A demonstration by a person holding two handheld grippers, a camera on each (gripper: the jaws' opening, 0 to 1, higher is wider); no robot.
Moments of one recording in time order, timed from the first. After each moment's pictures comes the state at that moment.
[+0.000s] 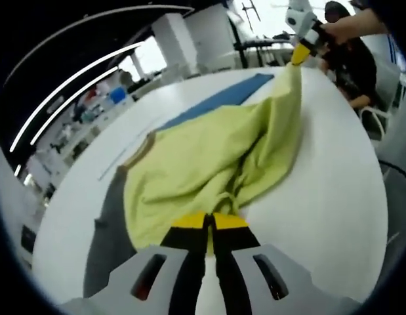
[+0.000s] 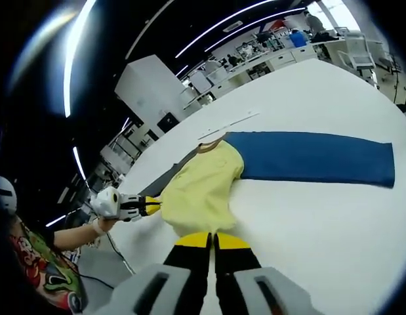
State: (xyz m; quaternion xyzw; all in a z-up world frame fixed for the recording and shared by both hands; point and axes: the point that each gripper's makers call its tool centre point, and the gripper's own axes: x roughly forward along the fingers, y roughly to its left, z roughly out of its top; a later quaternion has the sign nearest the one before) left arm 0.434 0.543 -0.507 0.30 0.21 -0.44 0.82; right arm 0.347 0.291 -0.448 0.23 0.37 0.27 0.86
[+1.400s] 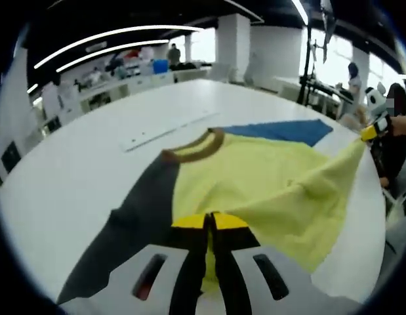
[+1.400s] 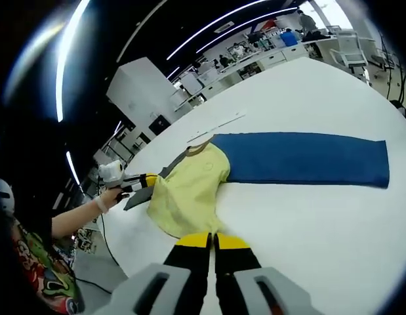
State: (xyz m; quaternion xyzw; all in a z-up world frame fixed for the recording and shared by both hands) left arm 0.545 0.570 -0.496 0.11 0.28 -0.36 0.88; right arm 0.363 0.276 -0.457 0.24 0.37 0.24 0.86
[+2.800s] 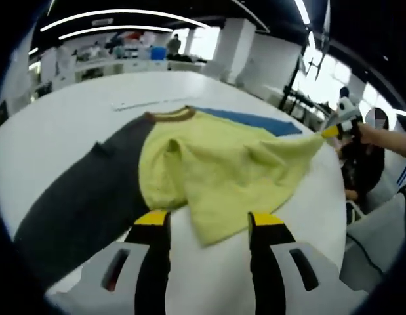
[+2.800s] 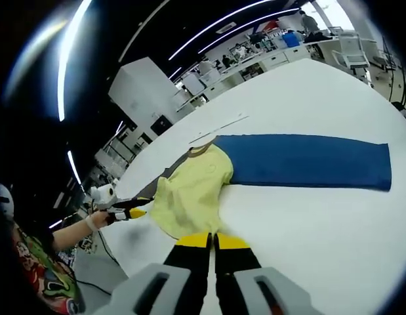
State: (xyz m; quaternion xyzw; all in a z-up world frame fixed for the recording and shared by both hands) left arm 0.451 0.592 -0.513 0.02 0.33 -0.40 0.85; right arm 0.363 0.280 -0.455 0.24 0.37 0.25 0.87
